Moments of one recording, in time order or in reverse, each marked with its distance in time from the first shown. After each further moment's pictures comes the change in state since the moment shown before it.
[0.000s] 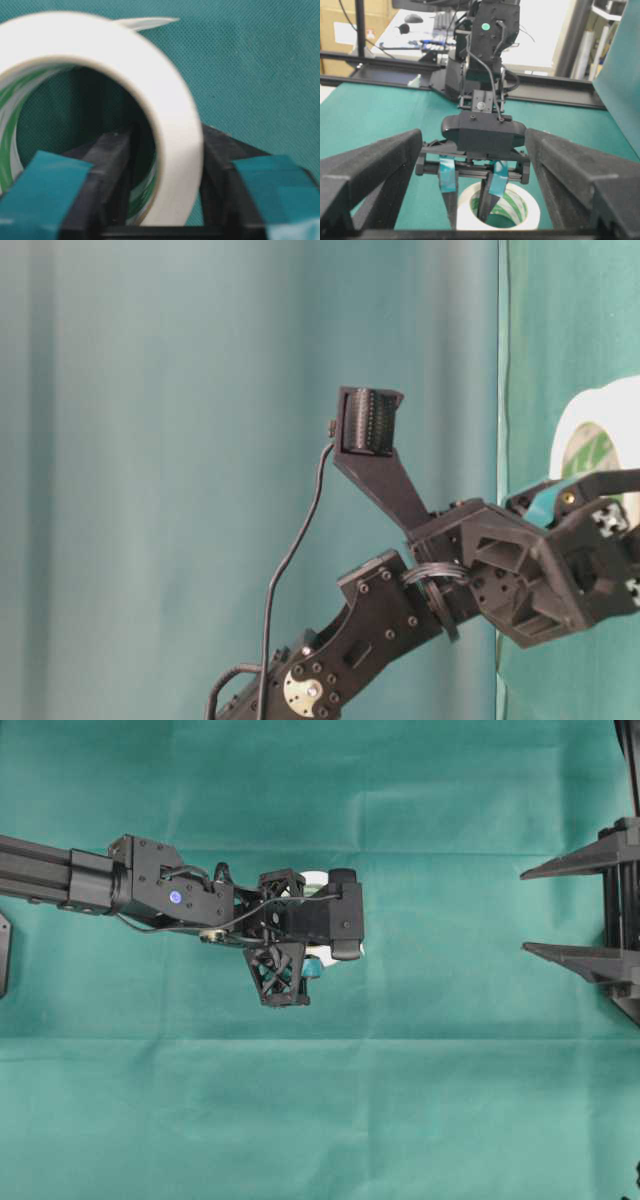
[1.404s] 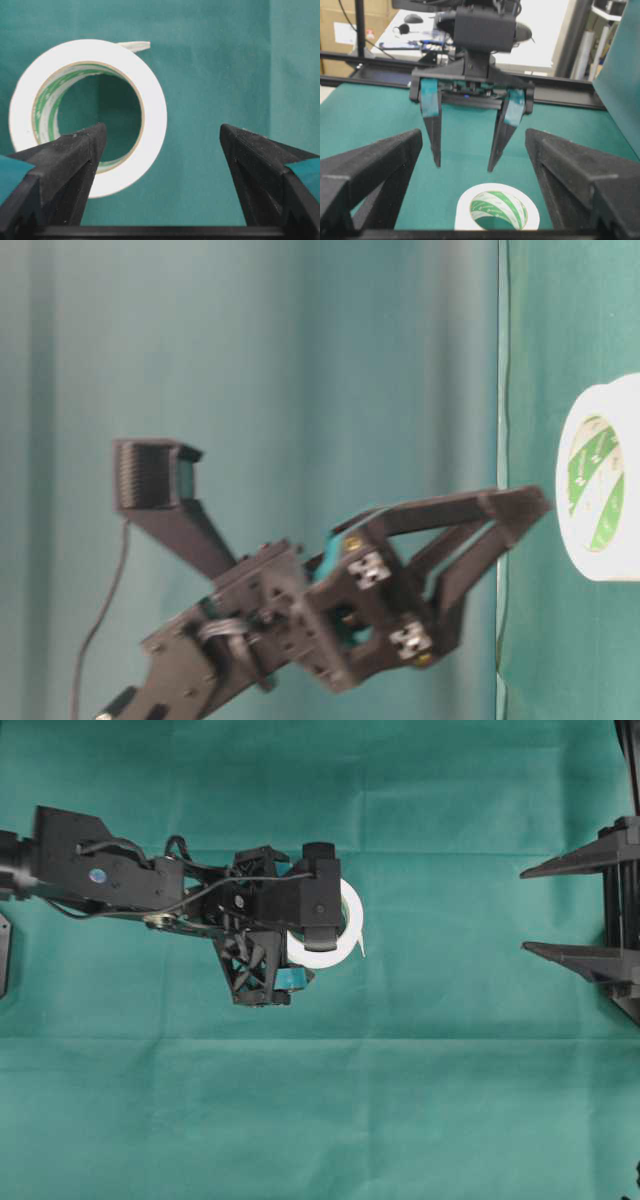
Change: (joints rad) left arm -0.028 -0.221 0.002 -0.005 0.127 -0.005; right arm 0.000 0.002 -0.005 0.000 0.006 0.000
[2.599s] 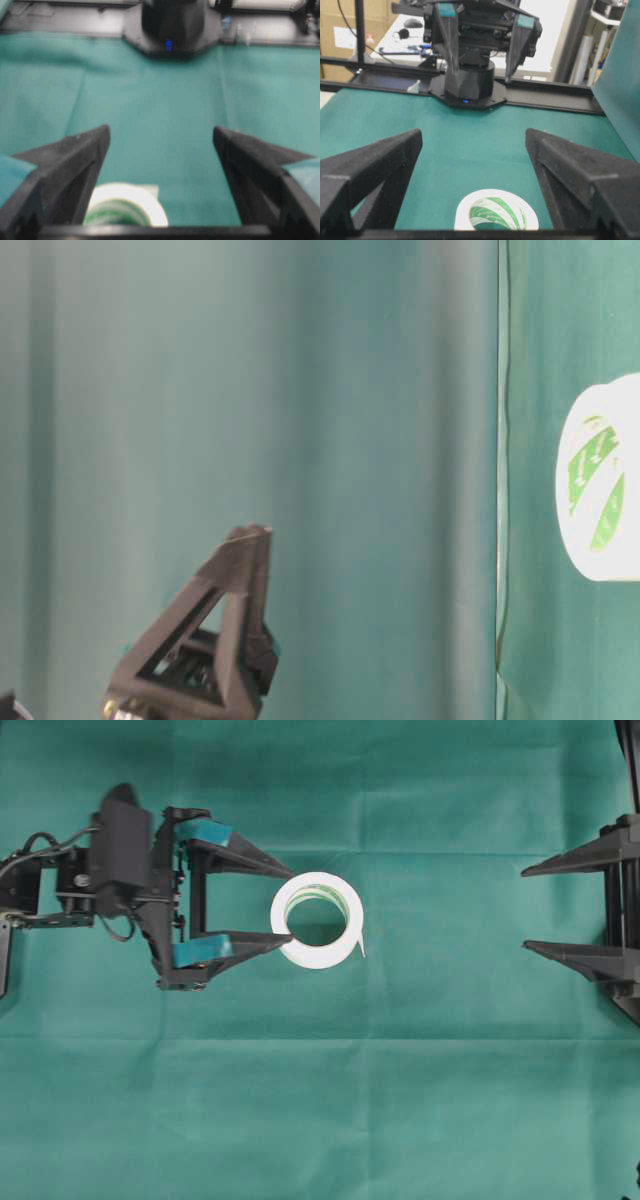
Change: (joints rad) left arm 0.003 -0.356 0.362 0.000 -0.695 -0.006; right arm 0.000 0.002 -0.012 0.000 0.000 -0.002
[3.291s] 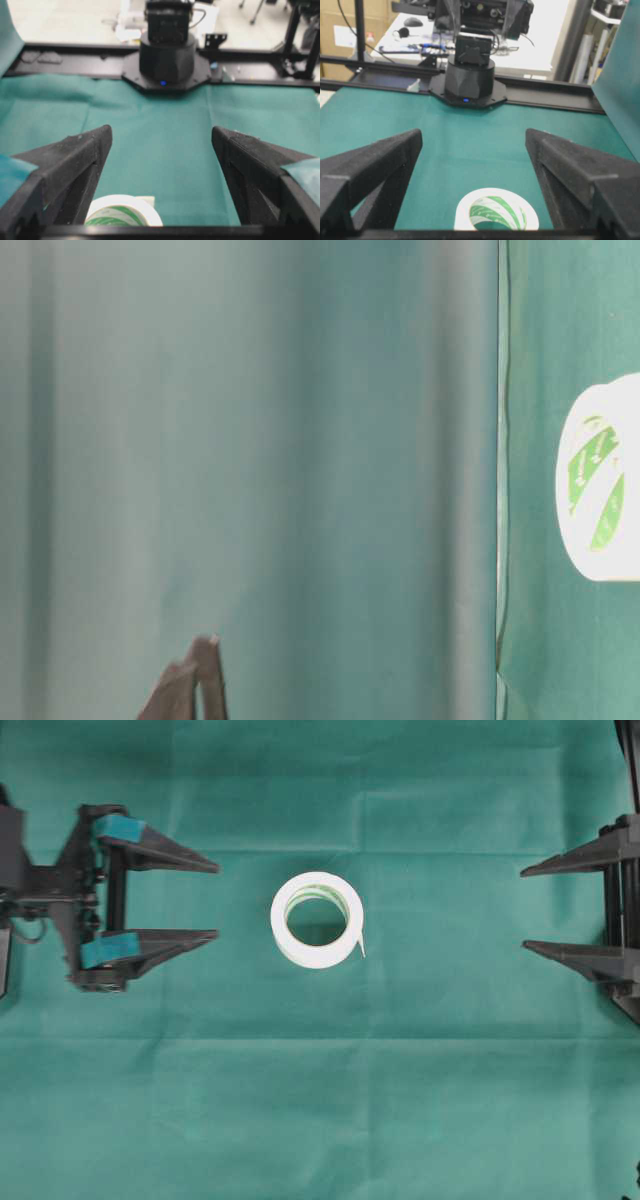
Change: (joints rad) left arm -0.014 -0.210 0.236 0.000 -0.247 0.000; right arm 0.000 0.002 -0.002 0.000 0.002 0.000
